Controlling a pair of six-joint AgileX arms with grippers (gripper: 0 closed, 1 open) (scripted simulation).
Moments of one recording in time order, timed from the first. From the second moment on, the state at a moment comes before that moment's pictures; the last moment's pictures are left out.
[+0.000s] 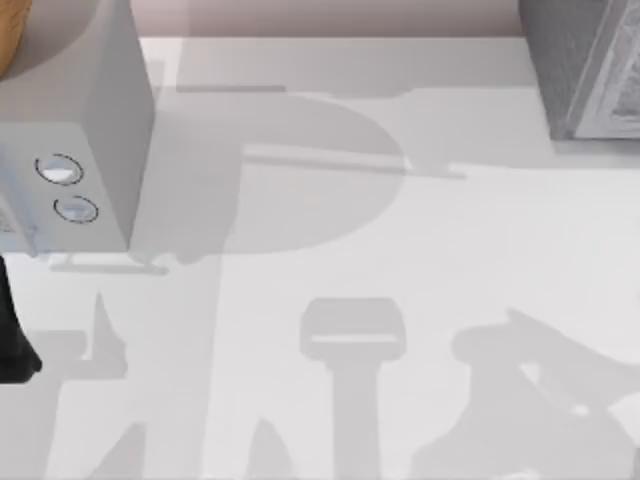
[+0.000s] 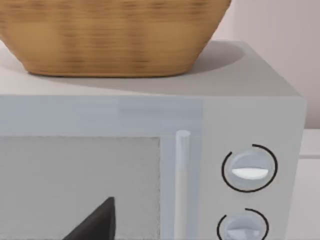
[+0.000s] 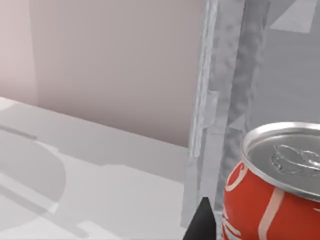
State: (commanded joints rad) left arm 0.00 0.00 0.00 0.00 0.00 0.00; right arm -0.51 1.22 0.36 0.83 -0.93 -0.08
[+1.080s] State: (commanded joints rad) left arm 0.00 0.00 0.00 0.00 0.00 0.00; right arm -0.91 2.24 0.63 1.47 -1.65 -0.14
